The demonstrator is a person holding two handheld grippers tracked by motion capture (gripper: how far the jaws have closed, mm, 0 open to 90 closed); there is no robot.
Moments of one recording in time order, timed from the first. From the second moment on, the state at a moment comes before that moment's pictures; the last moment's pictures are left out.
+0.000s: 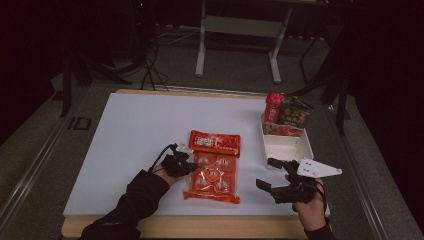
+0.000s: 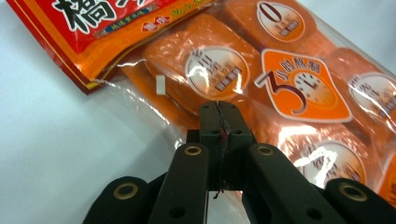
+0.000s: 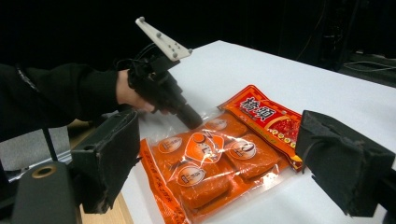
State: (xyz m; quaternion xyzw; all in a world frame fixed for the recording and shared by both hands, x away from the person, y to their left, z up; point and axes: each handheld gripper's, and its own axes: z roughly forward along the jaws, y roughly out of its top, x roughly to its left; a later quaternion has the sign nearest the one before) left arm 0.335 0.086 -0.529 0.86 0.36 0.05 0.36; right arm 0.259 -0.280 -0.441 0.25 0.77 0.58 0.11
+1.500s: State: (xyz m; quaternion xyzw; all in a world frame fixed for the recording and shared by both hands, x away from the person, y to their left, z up) left arm 0.365 0.108 -0.524 0.81 0.42 0.07 0.42; right arm 0.258 -0.280 -0.442 0.25 0.77 0.57 0.13
